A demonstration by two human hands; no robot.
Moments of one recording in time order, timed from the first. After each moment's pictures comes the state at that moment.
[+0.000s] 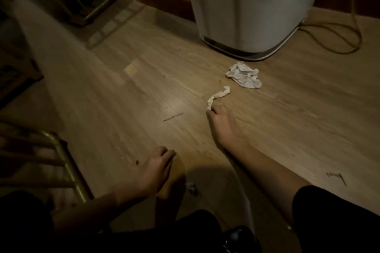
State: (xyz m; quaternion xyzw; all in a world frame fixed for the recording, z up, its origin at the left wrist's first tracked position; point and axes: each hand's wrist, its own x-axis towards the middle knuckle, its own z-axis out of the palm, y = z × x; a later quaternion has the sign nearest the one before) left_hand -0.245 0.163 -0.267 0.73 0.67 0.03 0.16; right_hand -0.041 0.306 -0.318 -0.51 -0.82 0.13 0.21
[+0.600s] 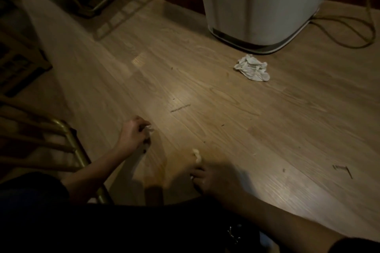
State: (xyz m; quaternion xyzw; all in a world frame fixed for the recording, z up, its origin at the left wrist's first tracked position) left_hand -0.329 0.205 -0.243 0.62 0.77 0.10 0.13; right_hand -0.049 0.152 -0.322 -0.18 -0.94 0.17 0.22
